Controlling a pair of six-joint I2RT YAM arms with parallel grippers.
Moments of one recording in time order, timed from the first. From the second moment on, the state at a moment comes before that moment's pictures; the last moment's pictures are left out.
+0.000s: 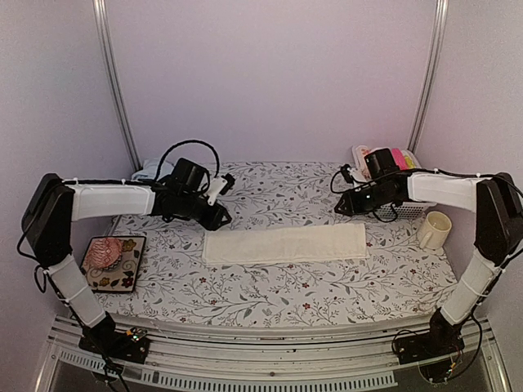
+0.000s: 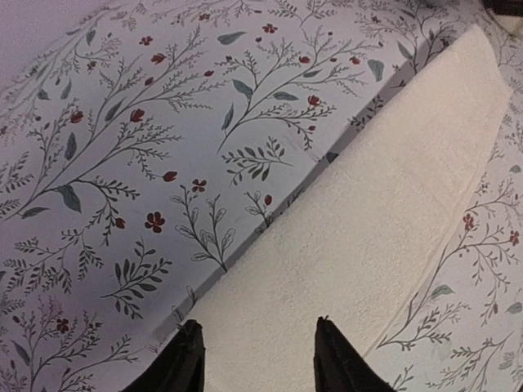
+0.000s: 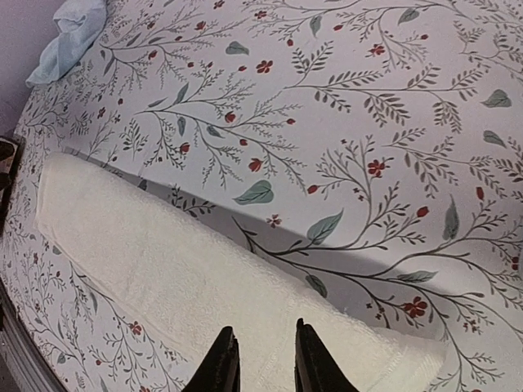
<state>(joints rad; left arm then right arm) -0.57 1.69 1.10 -0.22 0.13 0.11 0.36 1.67 1.15 -0.36 -0.30 0.13</state>
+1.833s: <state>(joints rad) -0.66 1.91 1.06 -0.17 -0.08 -0.01 0.38 1.85 1.12 -0.43 0.15 0.26</state>
